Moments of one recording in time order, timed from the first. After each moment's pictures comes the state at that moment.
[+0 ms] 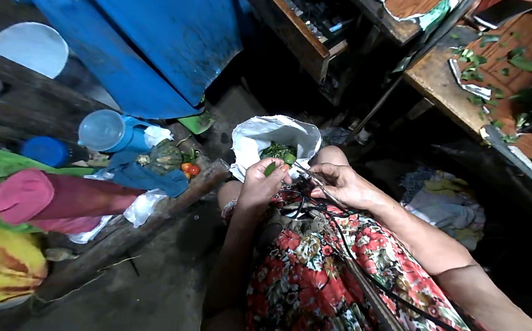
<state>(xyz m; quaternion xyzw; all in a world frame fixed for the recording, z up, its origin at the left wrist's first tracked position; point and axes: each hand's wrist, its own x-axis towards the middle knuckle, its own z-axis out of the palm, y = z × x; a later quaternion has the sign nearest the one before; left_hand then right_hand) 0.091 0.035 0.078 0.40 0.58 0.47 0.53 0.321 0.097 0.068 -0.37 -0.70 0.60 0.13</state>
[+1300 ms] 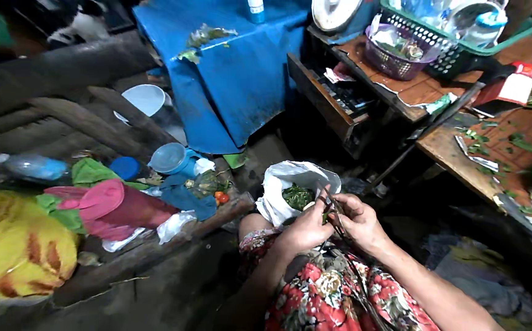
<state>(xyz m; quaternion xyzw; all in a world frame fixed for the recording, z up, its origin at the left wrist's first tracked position) 0.124 0.053 0.088 0.59 0.57 0.27 0.50 0.291 0.087 0.072 -0.29 -0.64 0.58 0.41</state>
